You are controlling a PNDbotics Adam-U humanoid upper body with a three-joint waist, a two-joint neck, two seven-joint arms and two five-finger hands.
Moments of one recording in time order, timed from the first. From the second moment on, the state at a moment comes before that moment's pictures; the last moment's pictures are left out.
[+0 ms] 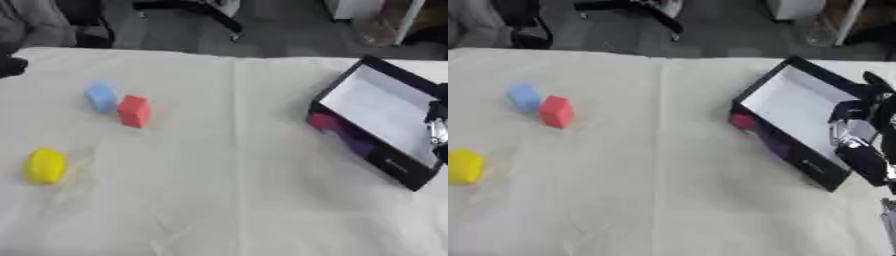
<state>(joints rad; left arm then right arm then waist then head) -0.19 0.38 0.28 -1.95 -0.01 -0.13 -0.24 -0.12 -0.34 -0.10 -1.86 0.22 -0.16 -0.08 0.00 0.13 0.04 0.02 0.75</state>
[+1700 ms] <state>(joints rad) -0.22 0.90 0.02 -1.43 -0.76 -0.50 -0.43 -0.11 -0.35 -0.11 -1.85 0.22 -0.16 -0.06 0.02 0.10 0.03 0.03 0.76</state>
